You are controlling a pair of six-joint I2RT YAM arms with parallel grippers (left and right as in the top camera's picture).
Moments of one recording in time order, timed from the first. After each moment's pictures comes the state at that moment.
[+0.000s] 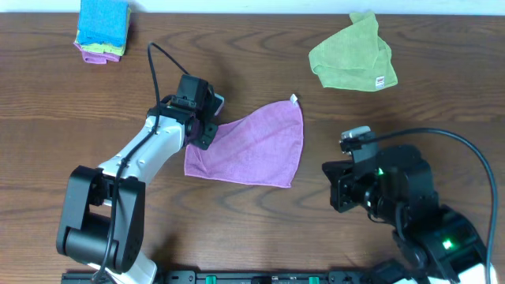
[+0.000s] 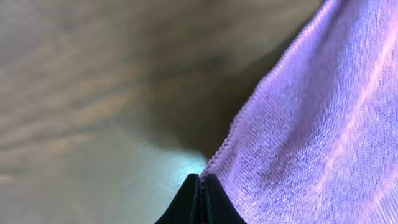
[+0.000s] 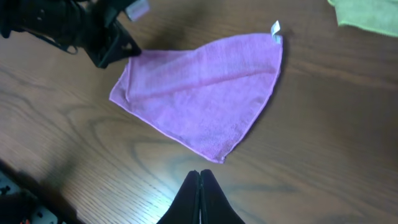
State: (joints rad) left arm -0.28 1.76 1.09 -0.52 -0.01 0.22; right arm 0.44 0.83 0.94 -0.87 -0.18 0.25
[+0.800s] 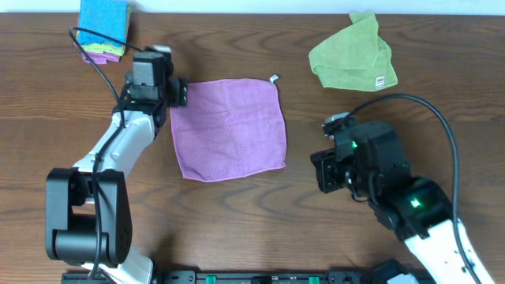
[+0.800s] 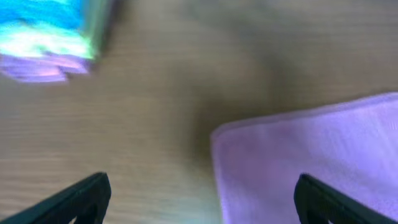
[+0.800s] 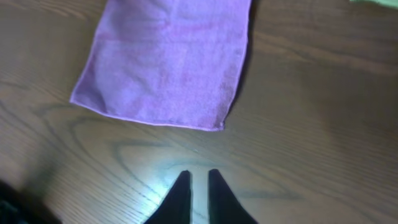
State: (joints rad) left arm -0.08 1.77 1.10 -0.18 -0.12 0.04; right arm 0.44 1.03 0.94 -0.79 -0.17 0.27
